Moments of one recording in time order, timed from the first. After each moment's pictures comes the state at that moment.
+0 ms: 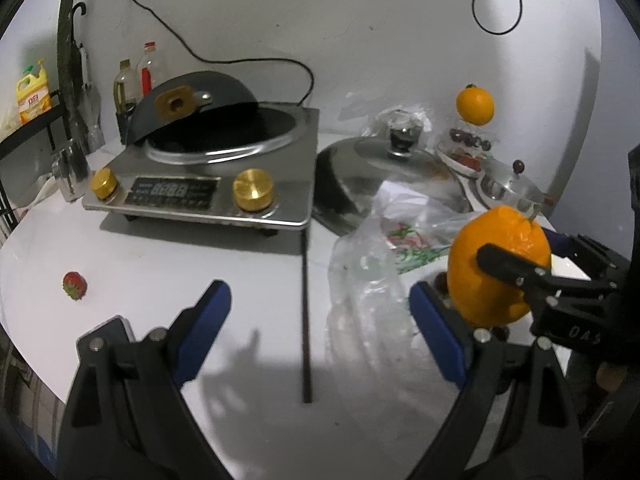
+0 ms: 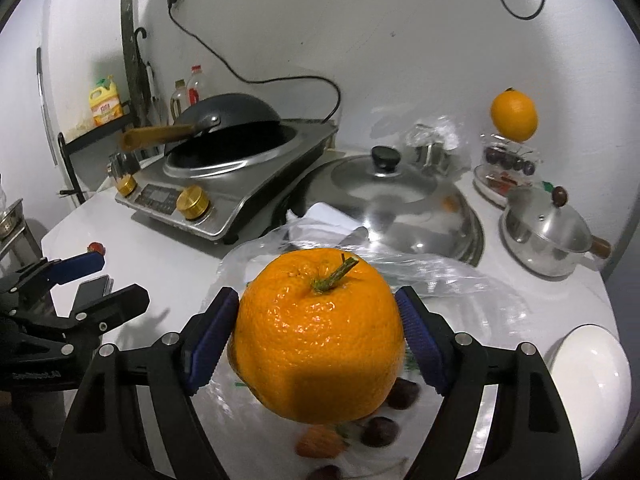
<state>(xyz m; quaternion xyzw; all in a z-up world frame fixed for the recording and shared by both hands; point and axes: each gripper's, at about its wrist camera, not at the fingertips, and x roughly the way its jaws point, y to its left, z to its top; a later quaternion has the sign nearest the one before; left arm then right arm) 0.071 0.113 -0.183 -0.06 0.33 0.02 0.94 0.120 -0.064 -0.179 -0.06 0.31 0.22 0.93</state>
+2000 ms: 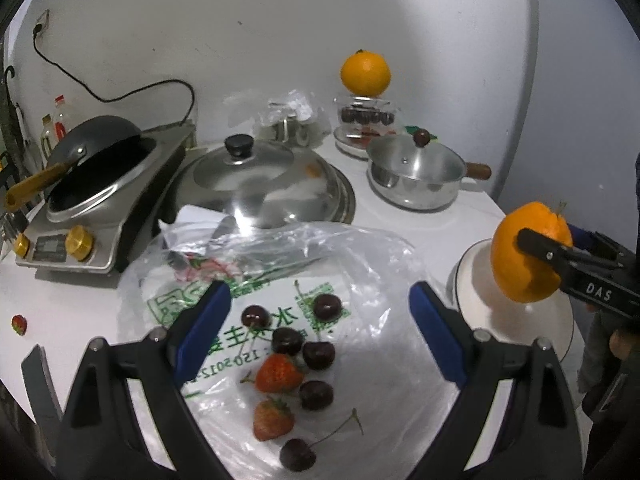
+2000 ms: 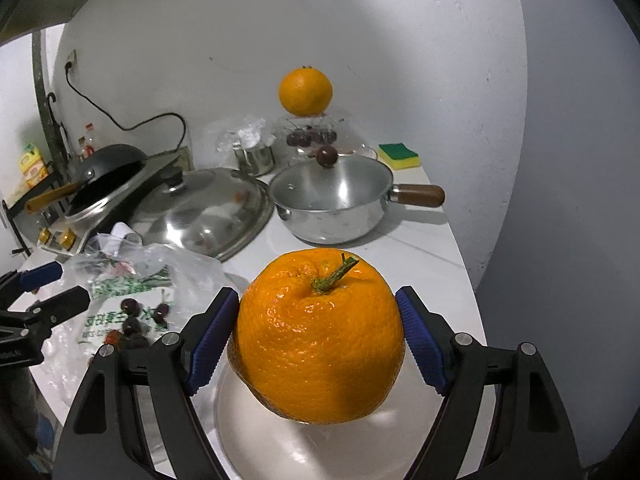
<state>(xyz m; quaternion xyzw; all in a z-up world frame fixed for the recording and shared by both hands) 0.130 -0.092 -0.170 0.01 0.35 -0.04 0.94 0.140 -0.328 -0.181 0.02 0.31 0.10 0.94</state>
